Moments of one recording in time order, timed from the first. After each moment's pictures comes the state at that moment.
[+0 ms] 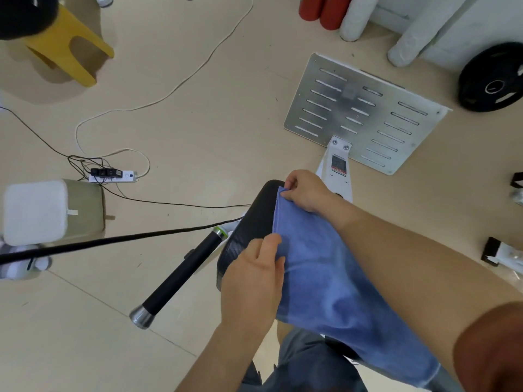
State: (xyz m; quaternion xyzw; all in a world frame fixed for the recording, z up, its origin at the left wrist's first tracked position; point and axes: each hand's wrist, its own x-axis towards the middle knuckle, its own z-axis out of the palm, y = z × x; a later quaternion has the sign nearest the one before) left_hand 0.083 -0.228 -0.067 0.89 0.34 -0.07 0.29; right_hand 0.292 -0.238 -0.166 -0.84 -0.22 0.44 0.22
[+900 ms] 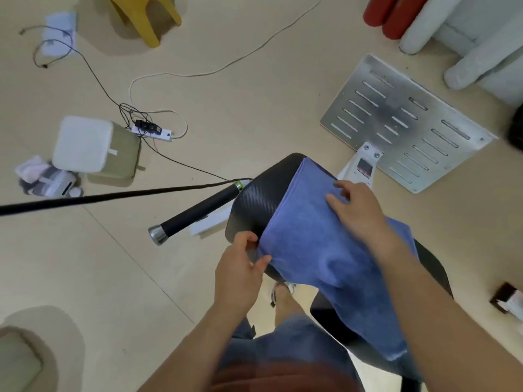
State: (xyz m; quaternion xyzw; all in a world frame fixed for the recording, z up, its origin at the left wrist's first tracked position) left_hand 0.014 -0.288 -0.090 0.70 0.57 -0.03 0.43; right_hand 0.253 -0.343 -0.126 -0.88 -0.28 0.34 0.19
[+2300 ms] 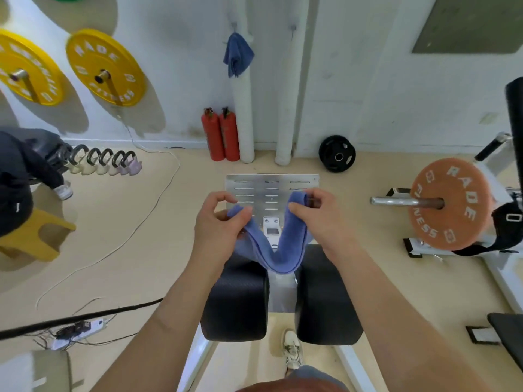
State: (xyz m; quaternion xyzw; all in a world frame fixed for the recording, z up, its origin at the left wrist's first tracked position) left_hand 0.091 -0.262 0.136 0.70 0.23 0.12 0.66; right_hand 0.161 -0.428 0.127 -0.79 0.01 0.09 0.61
